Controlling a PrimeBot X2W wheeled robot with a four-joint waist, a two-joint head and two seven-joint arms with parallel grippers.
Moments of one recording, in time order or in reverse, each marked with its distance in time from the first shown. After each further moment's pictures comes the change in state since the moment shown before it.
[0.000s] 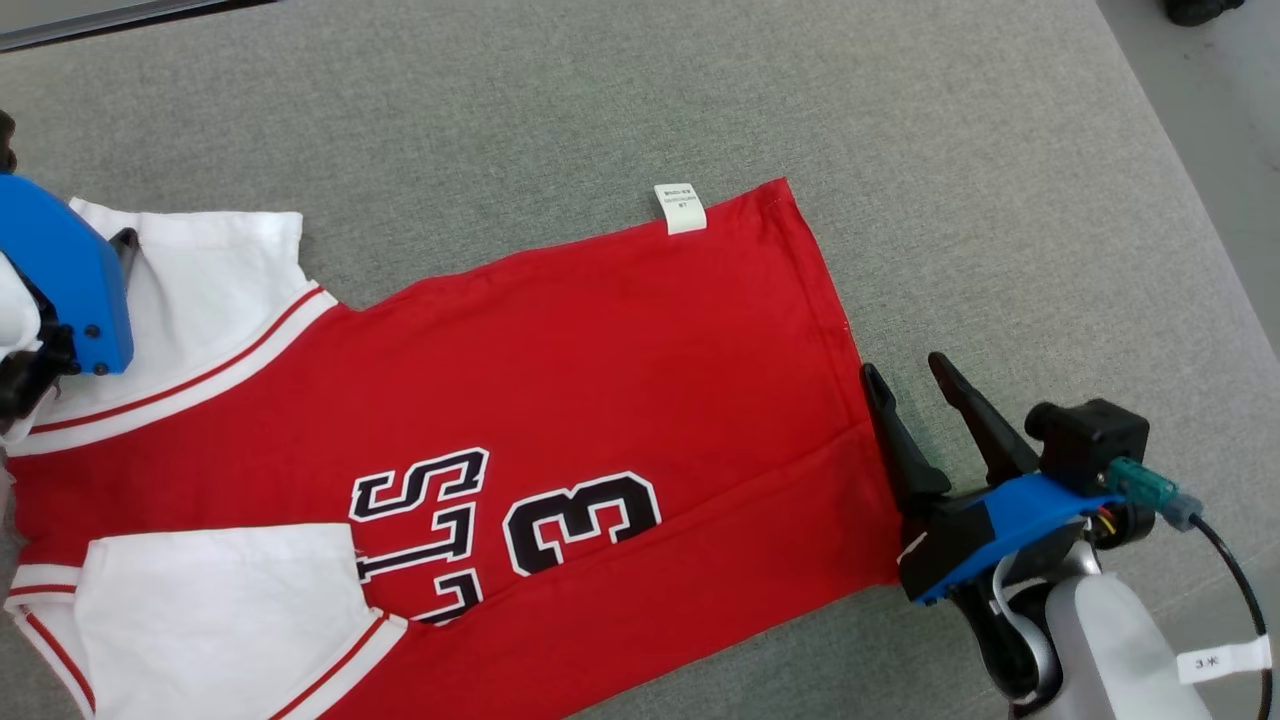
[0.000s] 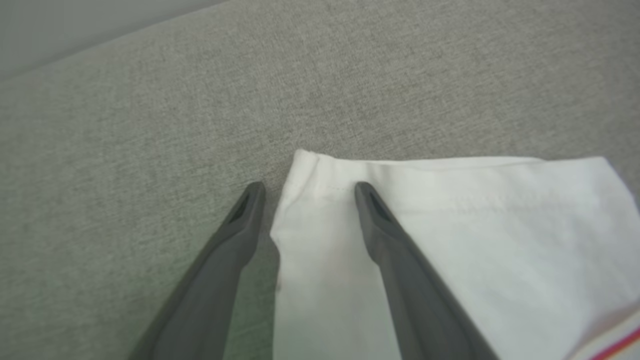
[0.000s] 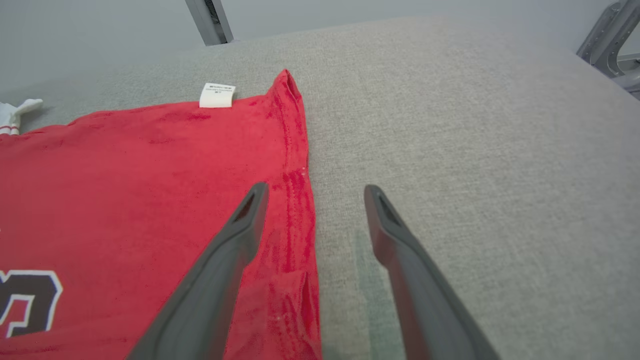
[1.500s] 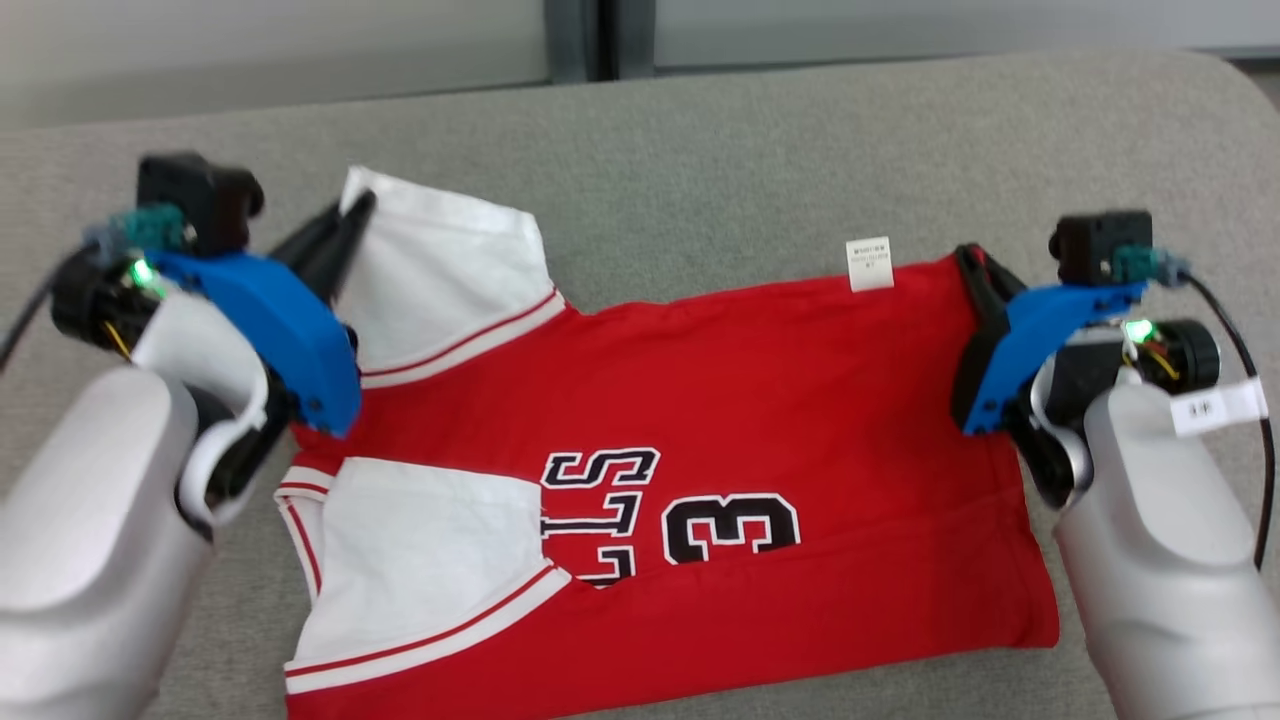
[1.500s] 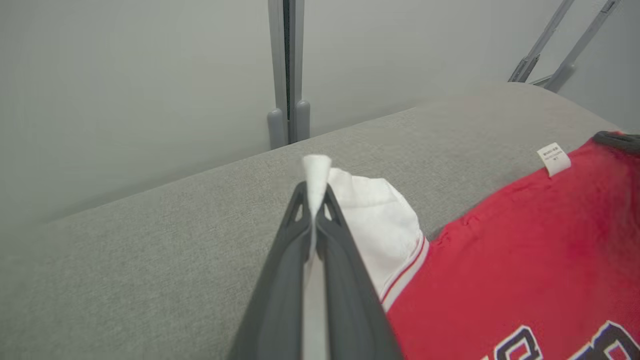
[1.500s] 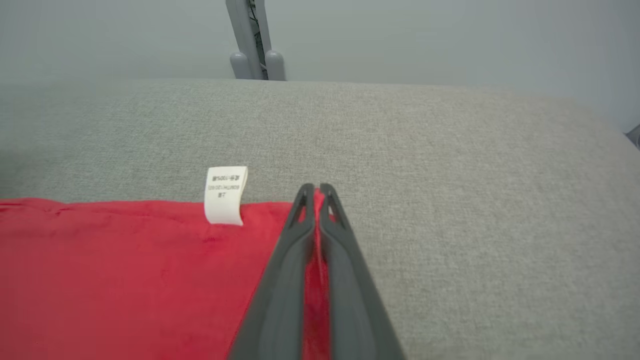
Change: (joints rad) left arm 0.075 -0.128 -0.132 -0.182 -0.086 -0.080 -0.416; right arm -0.467 -0.053 -0.111 0.529 -0.161 0.000 0.135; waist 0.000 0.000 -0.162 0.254
